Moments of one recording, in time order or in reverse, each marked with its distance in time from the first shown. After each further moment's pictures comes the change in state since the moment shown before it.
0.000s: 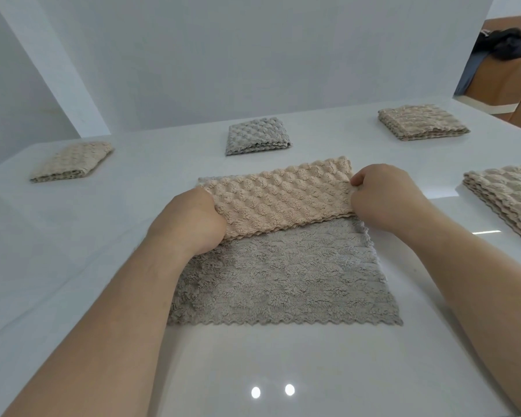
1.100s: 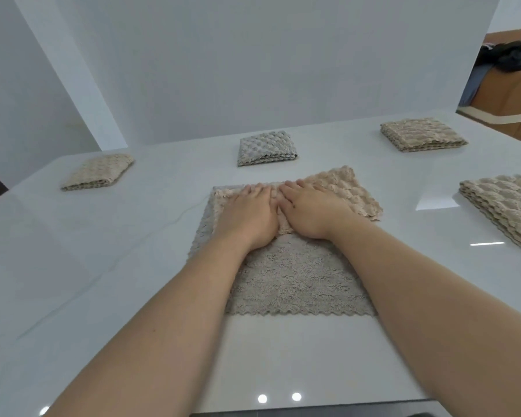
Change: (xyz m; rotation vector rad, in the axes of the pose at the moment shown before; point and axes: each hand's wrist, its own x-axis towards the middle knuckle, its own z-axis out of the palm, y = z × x) left_hand 0.033 0.033 0.052 0.184 0.038 0.372; right_hand 0.011 -0.060 0.056 -0.230 -0.274 -0.467
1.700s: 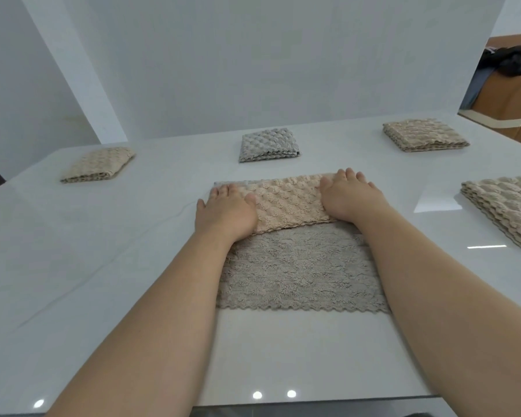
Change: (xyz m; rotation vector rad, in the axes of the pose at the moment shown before) left_hand -0.001 -0.033 -0.004 -0.104 -0.056 -0.299; right_hand 0.002 0.049 -0.005 0.132 0.046 0.467
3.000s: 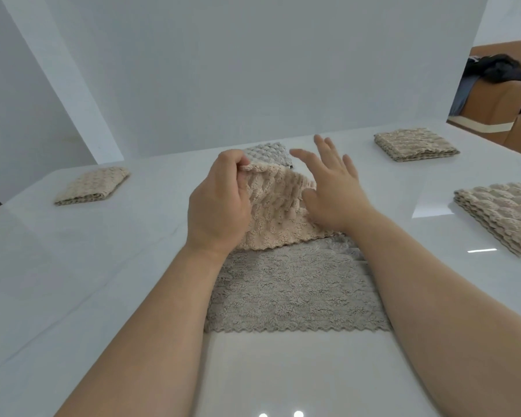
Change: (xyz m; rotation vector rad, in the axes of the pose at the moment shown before) left_hand -0.033 0.019 -0.035 -0.409 0.883 0.570; right_hand -0.018 -0.016 -0.020 0.180 0.362 -0.510
